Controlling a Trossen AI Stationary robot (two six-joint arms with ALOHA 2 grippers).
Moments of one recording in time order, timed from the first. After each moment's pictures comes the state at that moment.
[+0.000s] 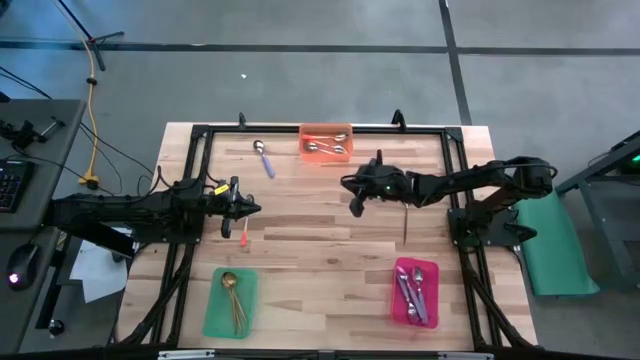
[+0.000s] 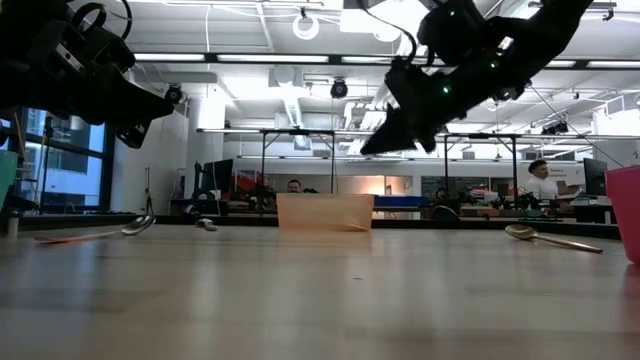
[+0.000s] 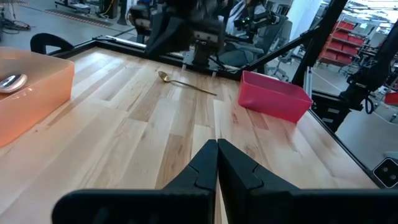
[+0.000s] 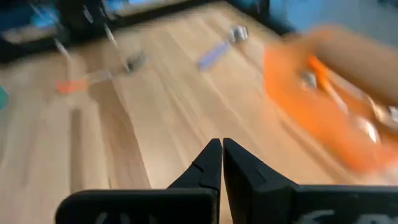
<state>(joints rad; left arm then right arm) 0.14 0.33 0.01 0.18 0.14 -0.22 -0.16 1.48 0.65 0.40 0.18 0.20</state>
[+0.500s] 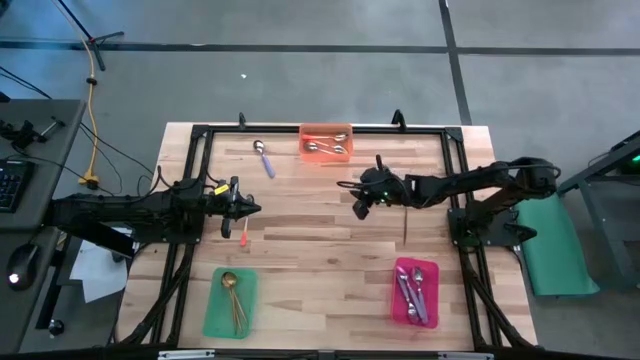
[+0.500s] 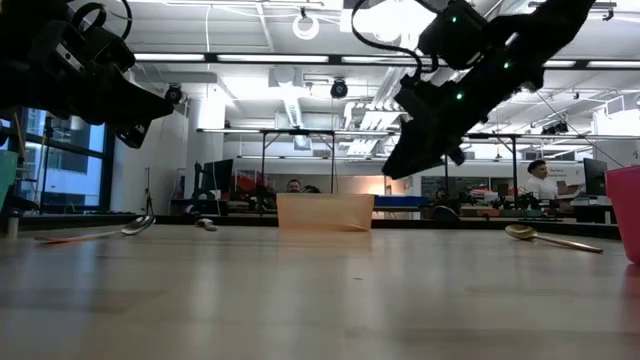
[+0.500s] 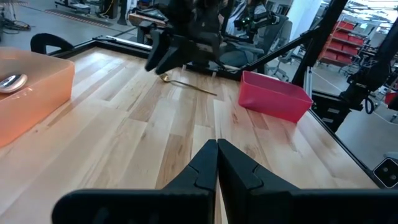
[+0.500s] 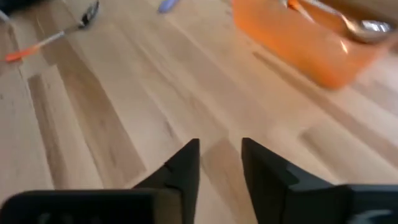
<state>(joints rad) 0.14 0.33 0.01 0.18 0.14 -0.22 -0.13 1.45 0.65 0.14 0.26 0.40</state>
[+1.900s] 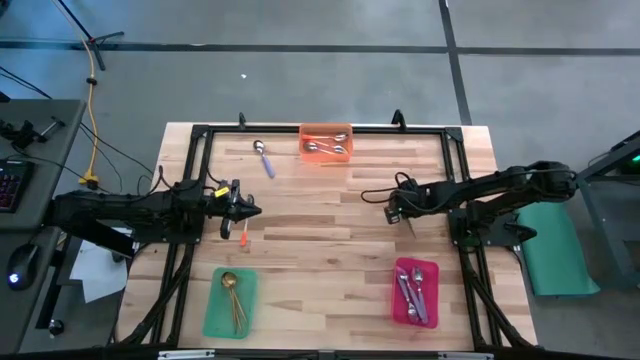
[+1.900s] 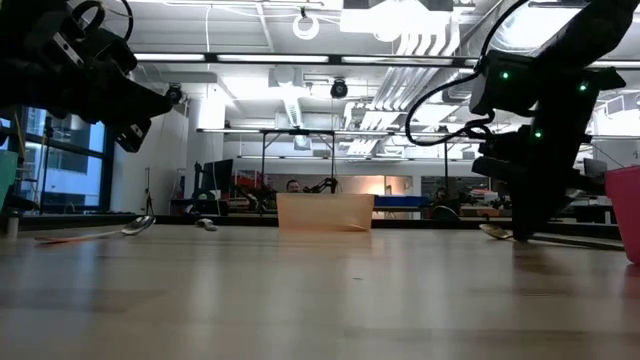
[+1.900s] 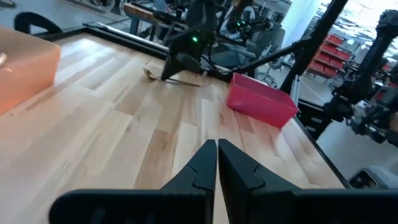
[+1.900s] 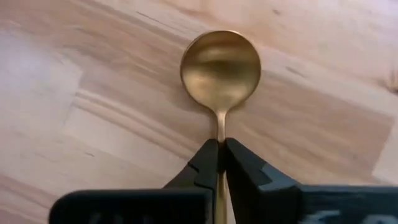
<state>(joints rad) 0.10 0.35 0.01 0.21 0.14 -0.32 -0.10 1.32 0.48 -0.50 0.26 1.07</state>
